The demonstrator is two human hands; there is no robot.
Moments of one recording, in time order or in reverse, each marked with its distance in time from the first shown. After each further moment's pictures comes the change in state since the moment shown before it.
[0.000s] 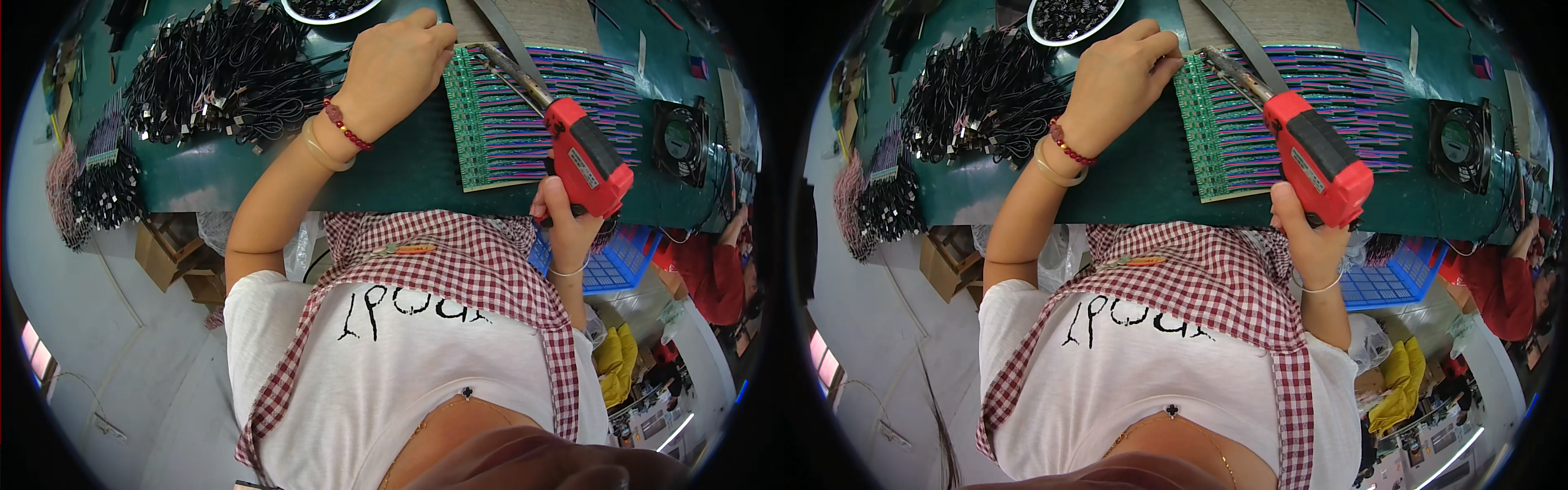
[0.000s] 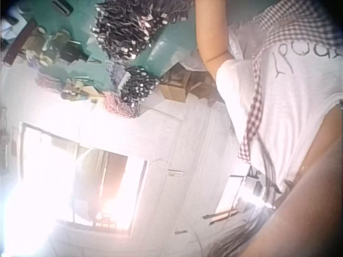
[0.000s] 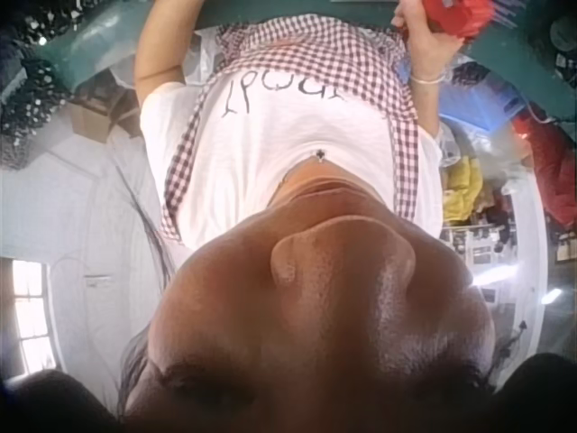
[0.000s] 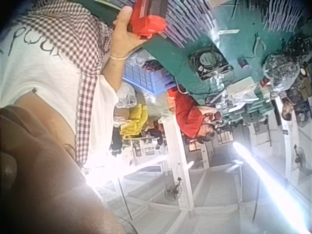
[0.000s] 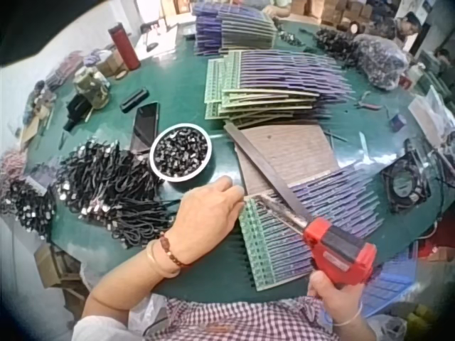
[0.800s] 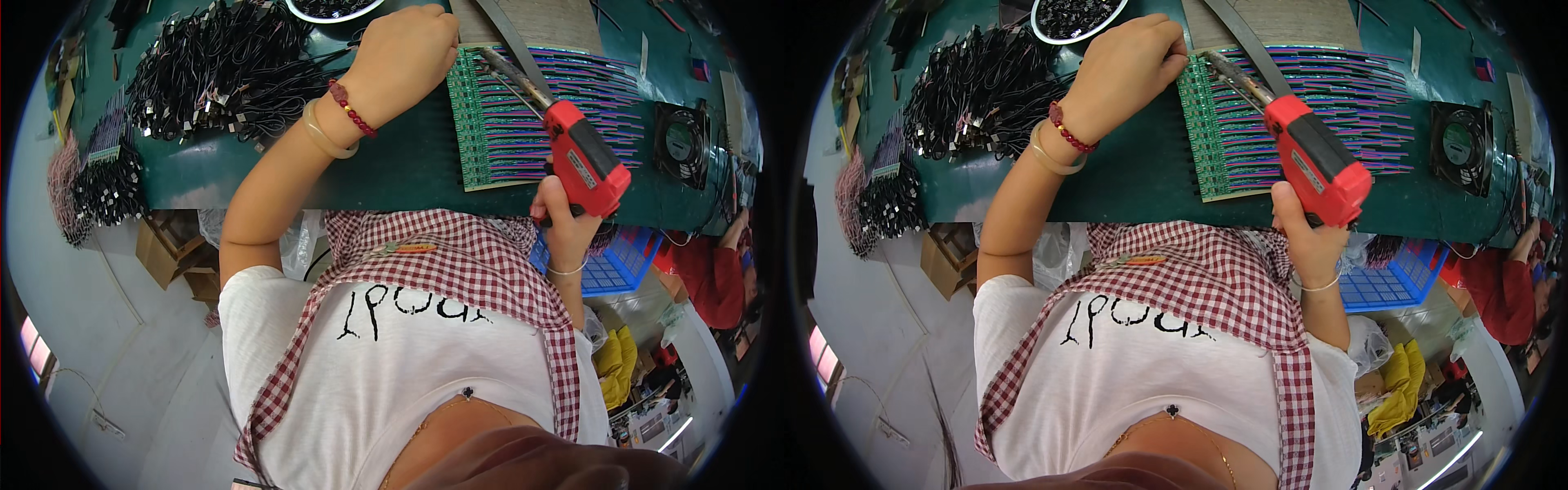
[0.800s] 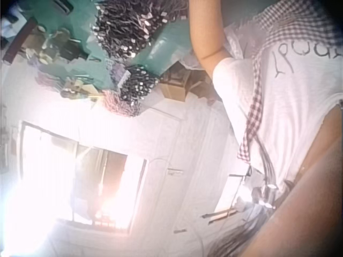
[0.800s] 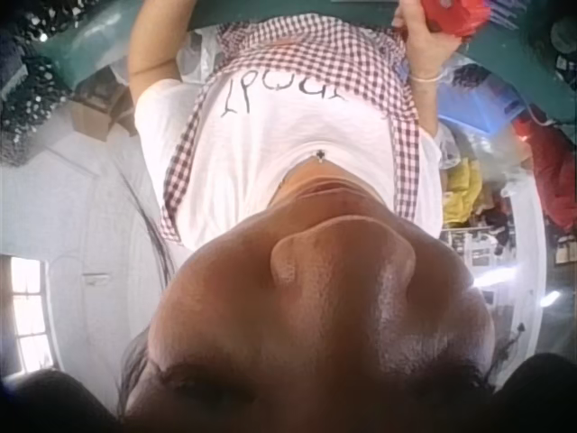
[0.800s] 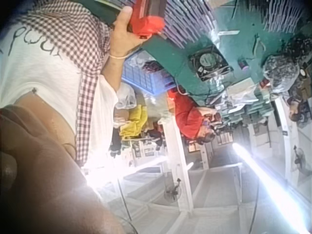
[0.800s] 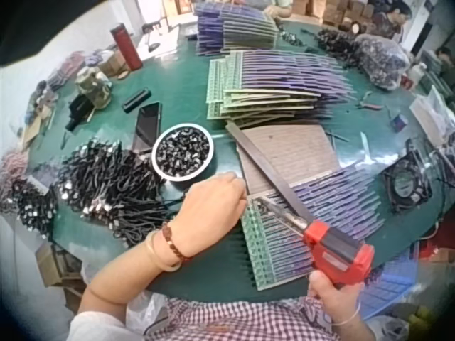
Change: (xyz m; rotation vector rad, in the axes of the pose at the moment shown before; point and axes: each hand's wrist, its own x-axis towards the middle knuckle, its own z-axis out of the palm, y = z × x) left_hand 0.016 0.005 -0.010 -0.021 -0.121 0.013; right_hand 0.001 0.005 0.002 0.011 -0.004 0.019
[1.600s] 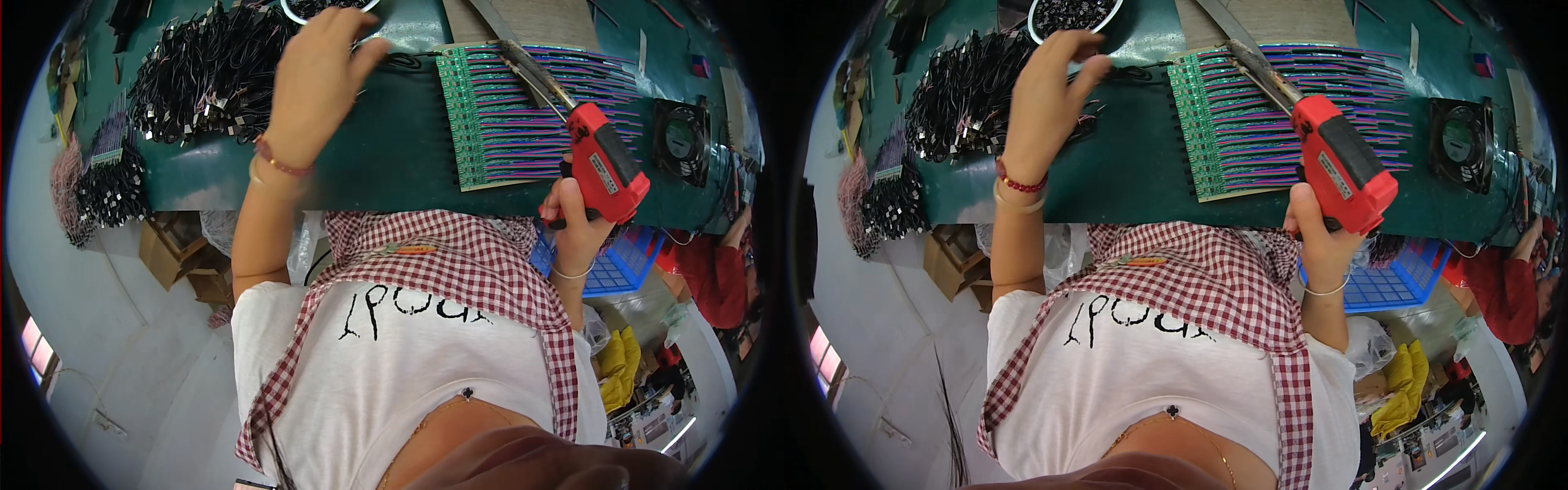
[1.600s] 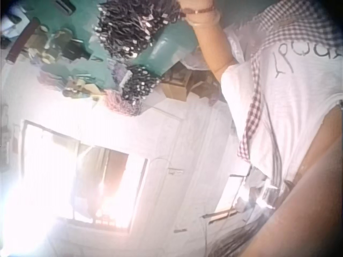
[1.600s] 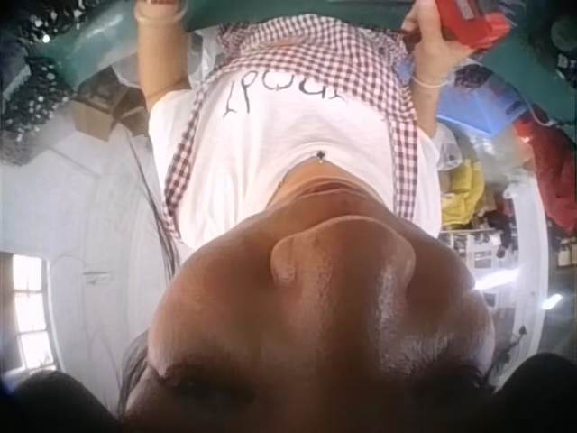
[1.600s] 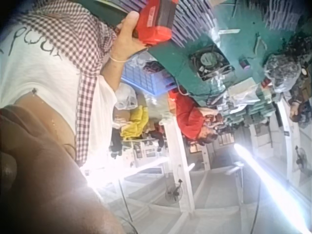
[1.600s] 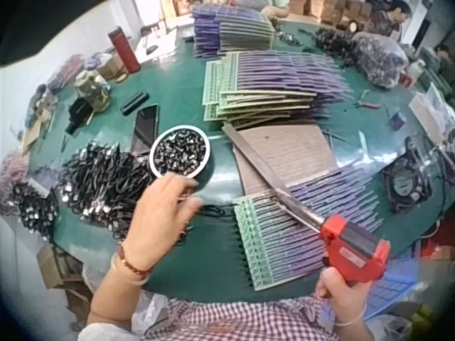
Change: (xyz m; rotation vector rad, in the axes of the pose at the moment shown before) left_hand -0.045 -0.030 -0.030 -0.021 0.149 -0.215; right_hand 0.001 -0.010 -0.004 -0.033 0.047 -0.085
